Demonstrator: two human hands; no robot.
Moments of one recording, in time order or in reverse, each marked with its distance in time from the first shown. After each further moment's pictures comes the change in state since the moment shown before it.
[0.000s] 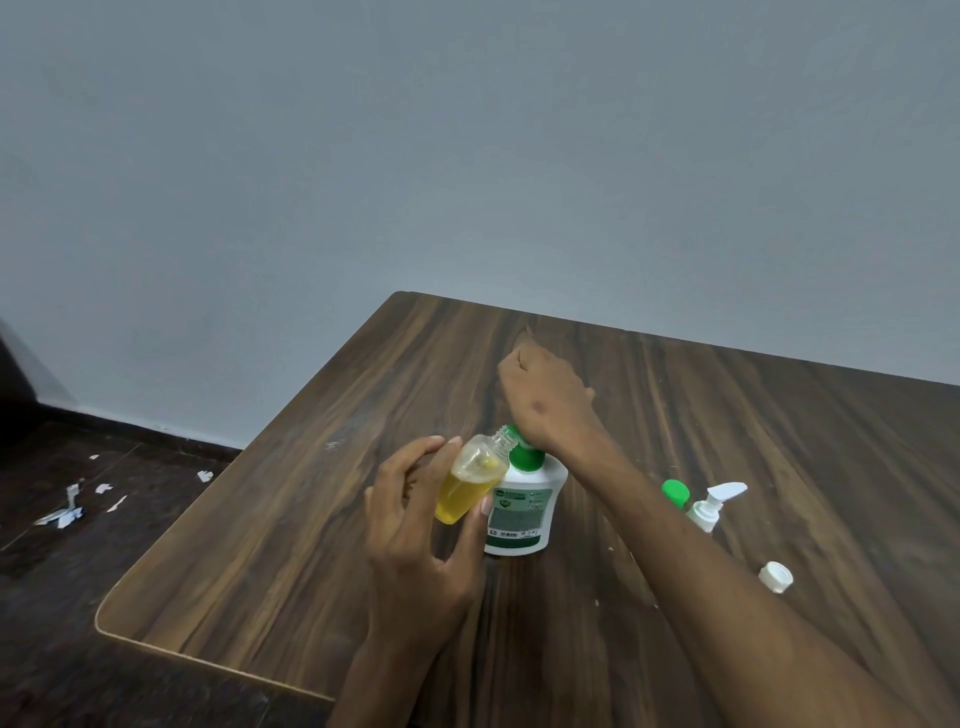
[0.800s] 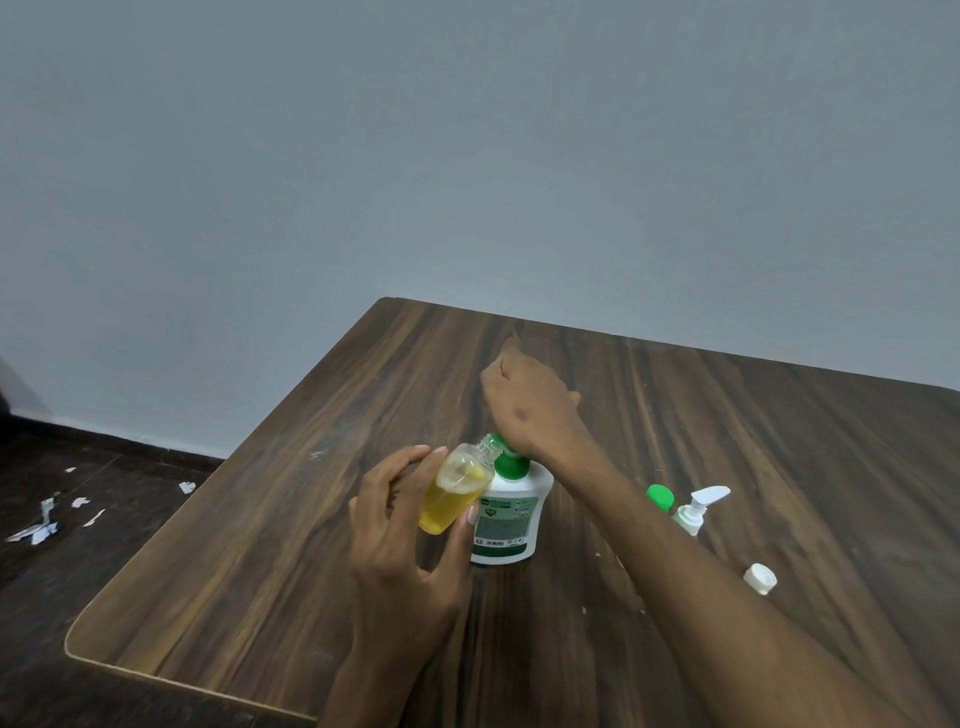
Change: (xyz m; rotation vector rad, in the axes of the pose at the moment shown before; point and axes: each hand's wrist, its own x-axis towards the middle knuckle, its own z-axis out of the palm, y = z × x) left_hand 0.000 -0.001 0.001 -0.022 0.010 0.014; right_hand 0.001 -0.001 0.001 -0.027 -0.020 -0.009
